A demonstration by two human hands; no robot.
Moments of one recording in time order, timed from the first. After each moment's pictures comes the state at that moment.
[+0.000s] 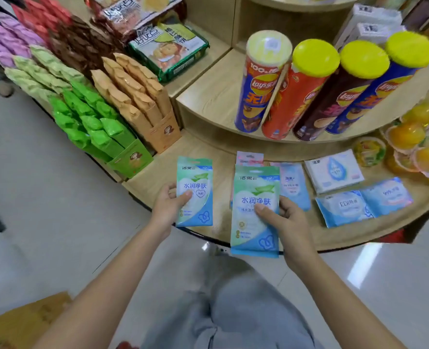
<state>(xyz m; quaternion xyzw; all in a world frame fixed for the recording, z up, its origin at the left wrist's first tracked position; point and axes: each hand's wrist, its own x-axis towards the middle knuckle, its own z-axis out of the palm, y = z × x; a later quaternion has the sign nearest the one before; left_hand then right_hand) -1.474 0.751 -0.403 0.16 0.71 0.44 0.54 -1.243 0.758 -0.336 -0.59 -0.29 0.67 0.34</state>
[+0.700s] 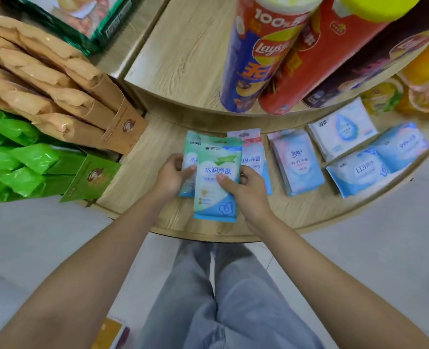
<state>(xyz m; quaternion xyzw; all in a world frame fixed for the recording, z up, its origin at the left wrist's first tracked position) -1.497 0.873 -0.512 0.30 0.71 0.24 0.59 -1.340 0.835 -0.441 -0.67 -0.23 0.62 0.34</state>
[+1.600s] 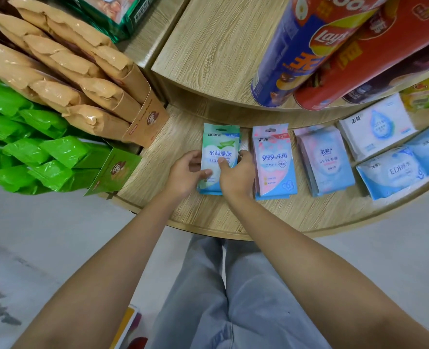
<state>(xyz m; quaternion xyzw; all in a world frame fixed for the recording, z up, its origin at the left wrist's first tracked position) -1.523 0.864 -0.518 0.34 0.67 0.24 0.61 -1.408 0.866 -0.503 -0.83 -0.32 0.40 0.23</state>
